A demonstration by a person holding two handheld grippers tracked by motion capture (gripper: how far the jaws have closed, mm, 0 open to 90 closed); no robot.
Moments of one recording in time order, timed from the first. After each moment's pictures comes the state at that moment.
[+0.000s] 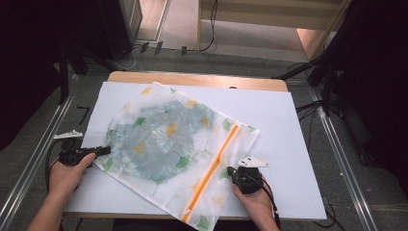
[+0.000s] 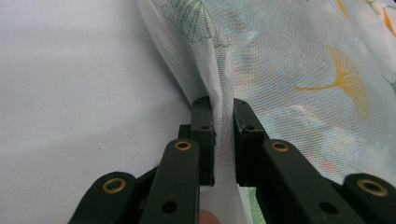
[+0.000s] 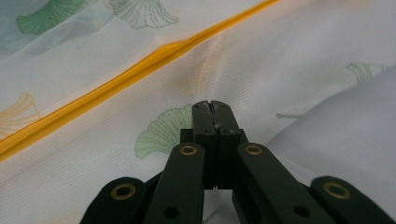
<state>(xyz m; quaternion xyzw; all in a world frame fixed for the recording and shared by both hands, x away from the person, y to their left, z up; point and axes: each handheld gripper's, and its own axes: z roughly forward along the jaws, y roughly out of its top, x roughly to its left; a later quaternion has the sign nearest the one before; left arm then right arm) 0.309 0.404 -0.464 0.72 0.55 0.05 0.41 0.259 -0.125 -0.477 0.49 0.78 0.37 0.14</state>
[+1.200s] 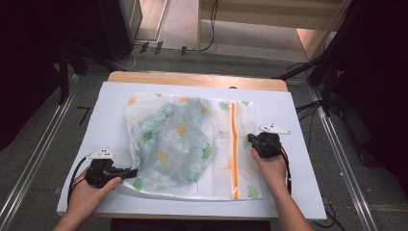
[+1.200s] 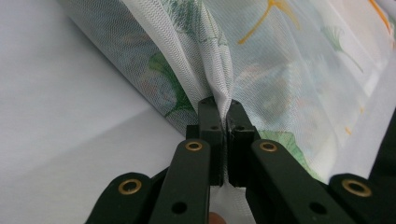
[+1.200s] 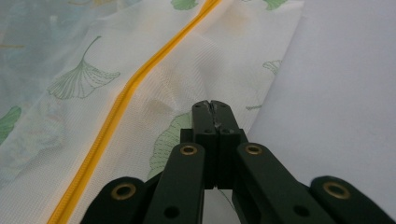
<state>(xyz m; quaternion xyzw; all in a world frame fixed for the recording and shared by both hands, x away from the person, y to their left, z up) 0.255 0.307 -0.454 0.81 0.45 0.00 0.39 0.353 -0.183 -0.455 0.53 0.73 0.38 0.21</state>
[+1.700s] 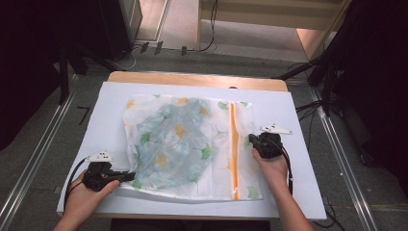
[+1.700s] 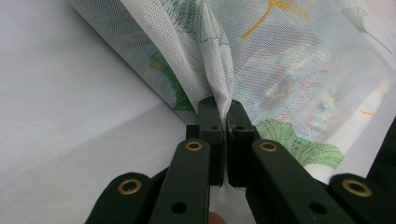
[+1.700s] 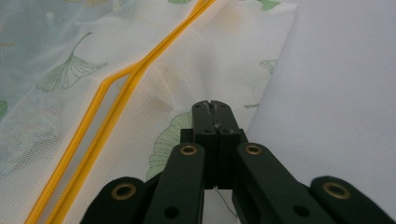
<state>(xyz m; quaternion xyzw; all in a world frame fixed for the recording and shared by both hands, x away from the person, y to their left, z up) 0.251 0.313 -0.455 0.80 0.46 0.00 0.38 0.349 -0.186 -0.455 0.53 0.73 0.38 0.21</state>
